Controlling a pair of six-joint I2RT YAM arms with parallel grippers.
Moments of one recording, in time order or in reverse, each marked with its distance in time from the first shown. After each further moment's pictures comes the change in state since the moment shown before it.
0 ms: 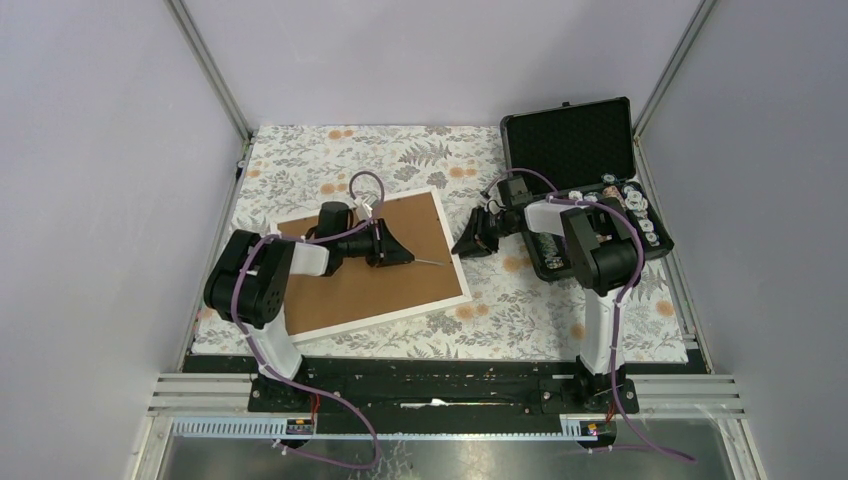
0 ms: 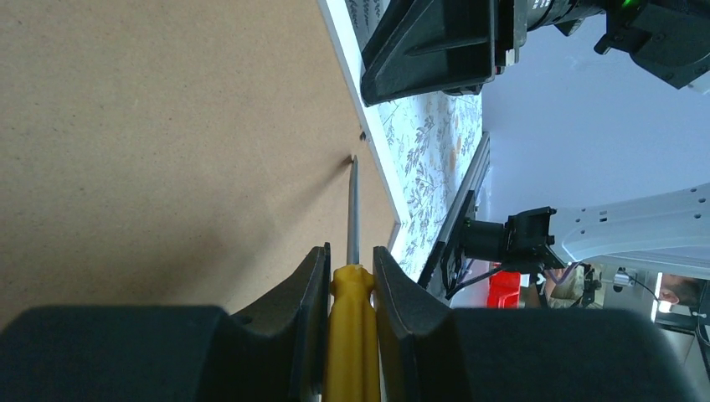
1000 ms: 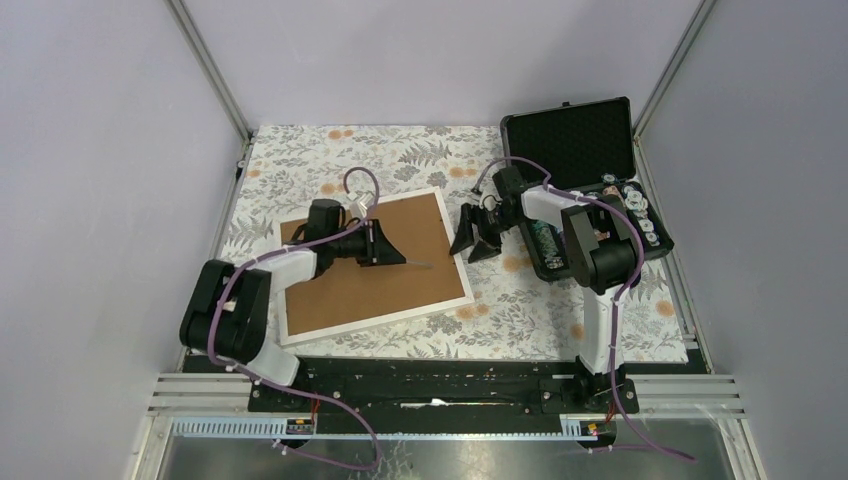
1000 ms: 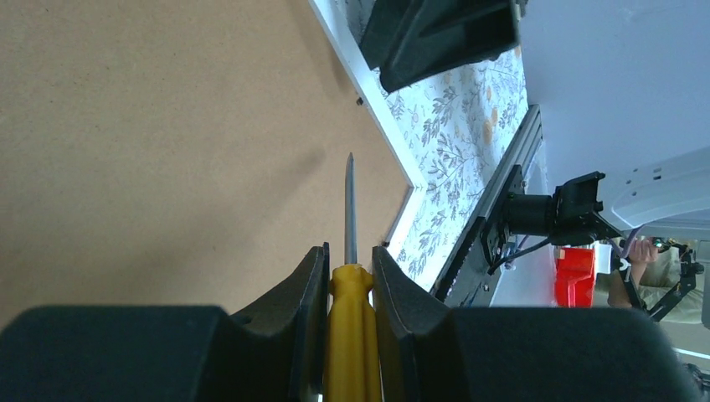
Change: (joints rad) left arm 0.031 -0.262 -0.008 -0.319 -0.042 0.253; right arm 0.005 0.019 0.175 -0.347 0.023 -0.308
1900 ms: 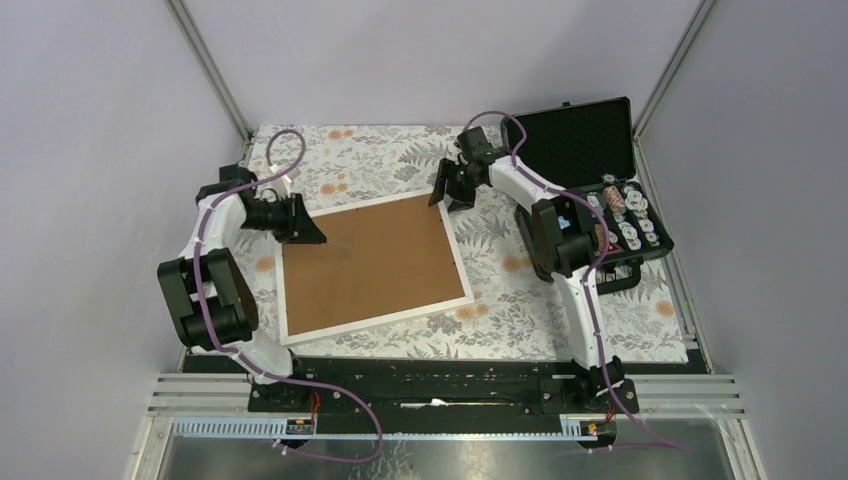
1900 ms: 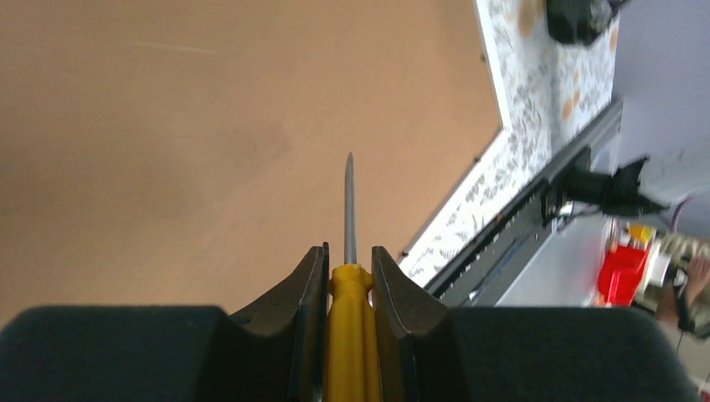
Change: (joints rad) left arm 0.519 0.118 0.555 -1.073 0.000 0.715; right arm 0.089 0.315 0.632 -0.065 0.411 0.246
